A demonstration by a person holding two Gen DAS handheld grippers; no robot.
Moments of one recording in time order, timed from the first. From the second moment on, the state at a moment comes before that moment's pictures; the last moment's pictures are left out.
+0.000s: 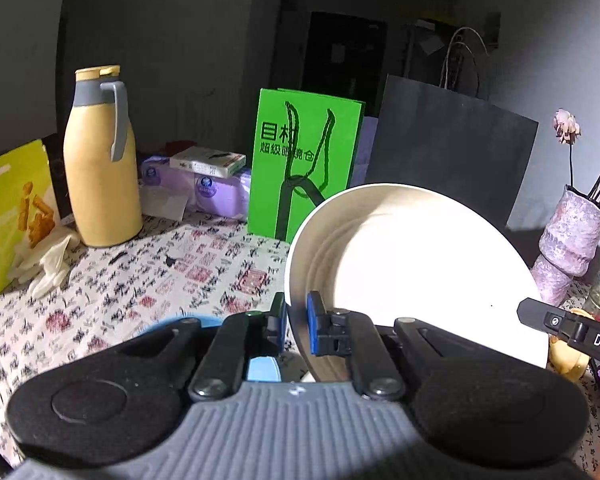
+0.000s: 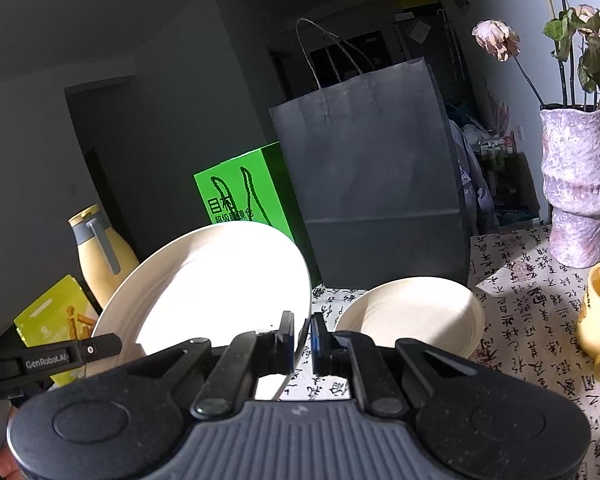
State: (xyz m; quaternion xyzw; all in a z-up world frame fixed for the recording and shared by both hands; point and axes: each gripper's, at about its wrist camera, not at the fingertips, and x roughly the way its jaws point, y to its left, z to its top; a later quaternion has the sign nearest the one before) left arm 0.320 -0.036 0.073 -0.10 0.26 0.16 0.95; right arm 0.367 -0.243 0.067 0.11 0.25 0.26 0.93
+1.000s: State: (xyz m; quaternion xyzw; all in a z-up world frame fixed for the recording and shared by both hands) left arm 0.271 -0.086 0.071 -0.10 0.26 0.19 0.94; right arm 0.331 -0.288 0.063 0.10 0.25 0.29 0.92
